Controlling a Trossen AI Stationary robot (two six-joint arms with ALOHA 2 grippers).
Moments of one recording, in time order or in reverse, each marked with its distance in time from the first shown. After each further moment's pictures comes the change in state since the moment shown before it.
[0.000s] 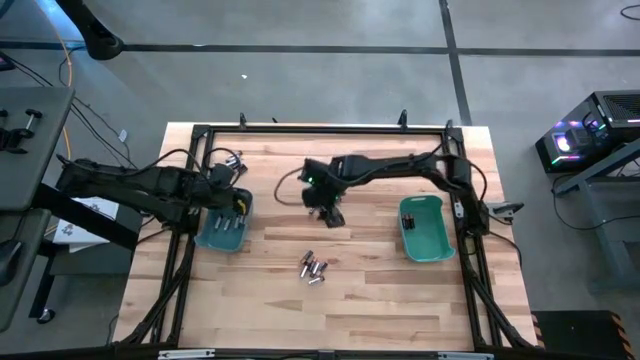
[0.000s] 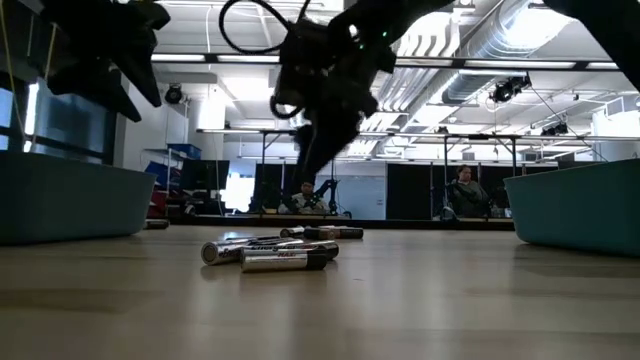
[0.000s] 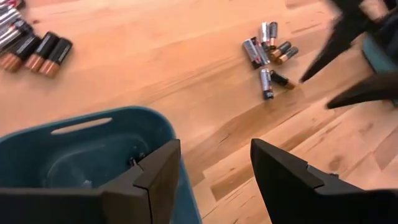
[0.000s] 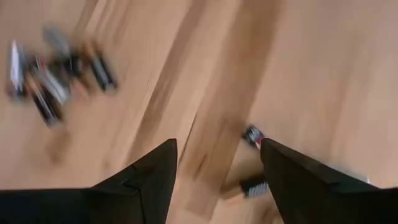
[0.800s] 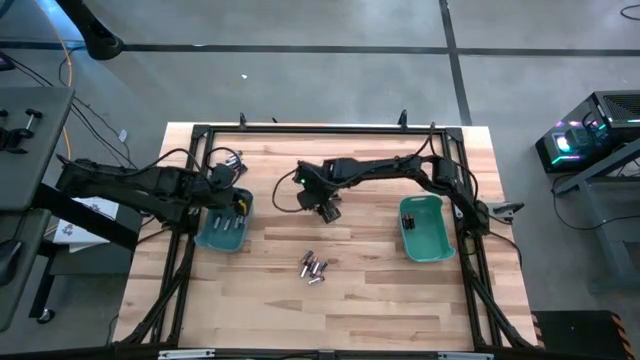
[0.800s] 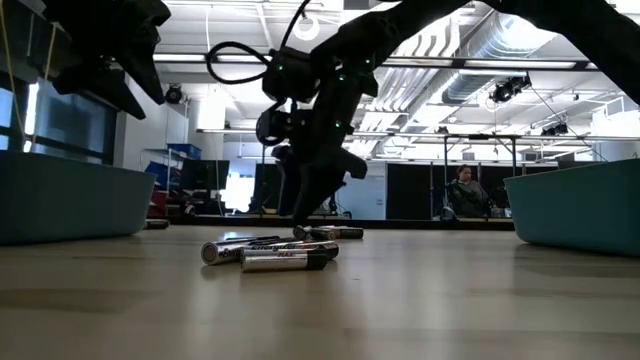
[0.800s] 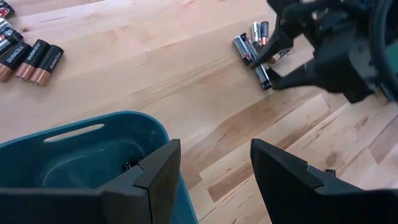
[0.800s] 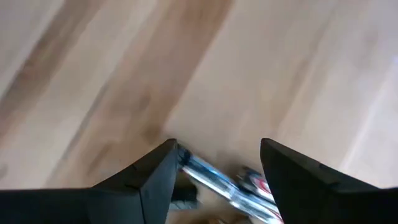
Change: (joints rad) left arm 0.000 0.000 0.000 0.020 0.004 0.039; right arm -0.020 0.117 0.068 0.044 0.201 -0.246
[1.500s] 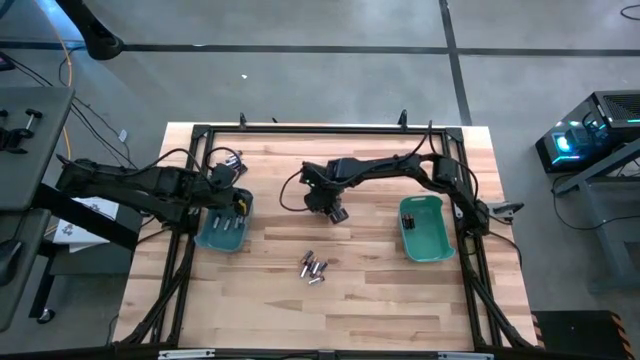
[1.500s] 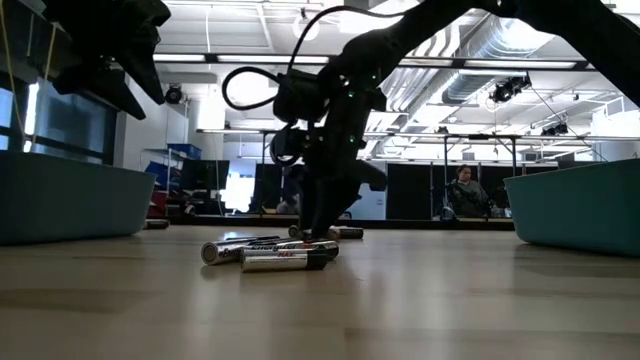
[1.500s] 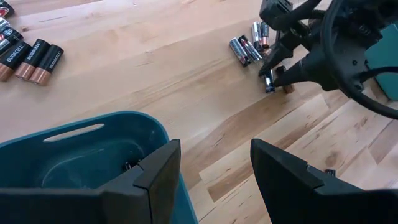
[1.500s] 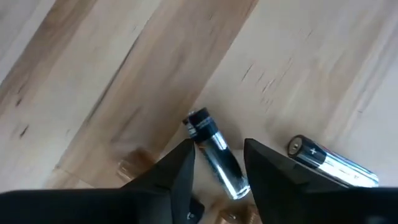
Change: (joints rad) left arm 0.000 0.000 0.000 0.000 0.002 0.000; right arm -0.019 0.000 -0.086 -0.001 -0.082 -0.042
